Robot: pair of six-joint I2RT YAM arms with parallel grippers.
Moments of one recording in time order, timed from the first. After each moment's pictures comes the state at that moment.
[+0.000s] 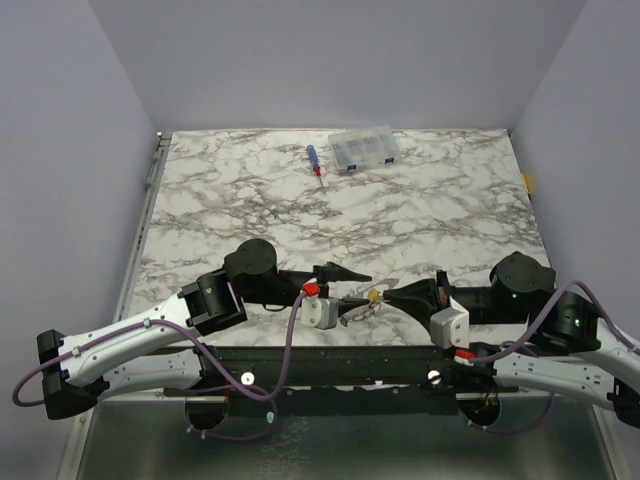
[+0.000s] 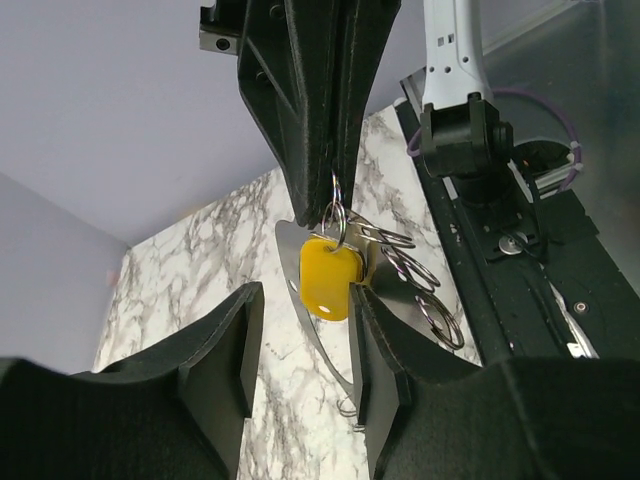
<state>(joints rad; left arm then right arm) -1.14 0.91 0.91 -0.05 0.51 0.58 1.16 0.61 0.99 -0.57 -0.35 -0.92</state>
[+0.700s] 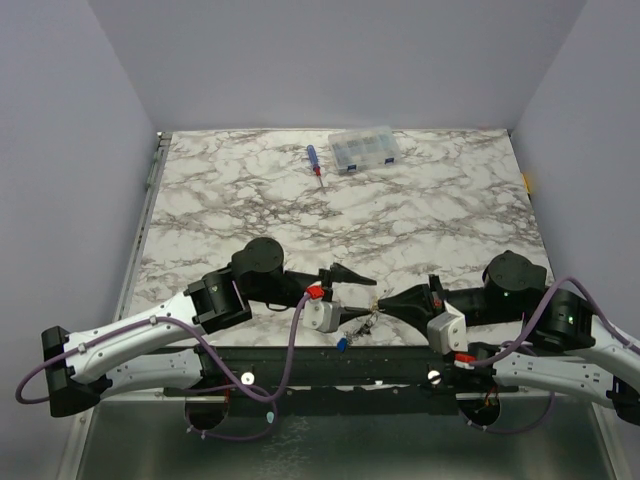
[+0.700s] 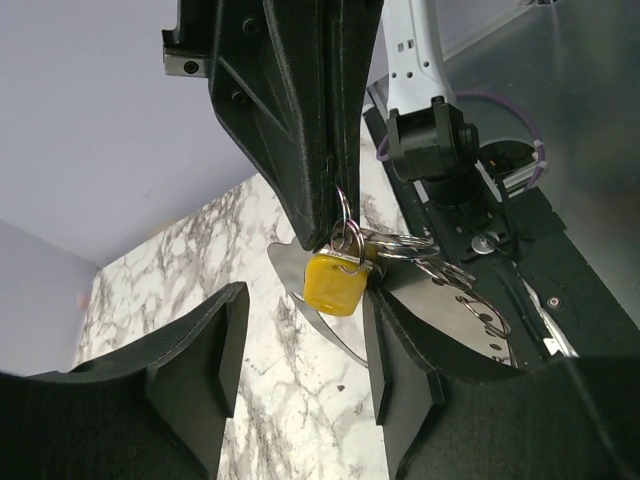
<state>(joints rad) -1.14 0.94 0.91 -0.05 0.58 0.58 1.16 0.64 1.00 -0.57 -0.42 -0.93</state>
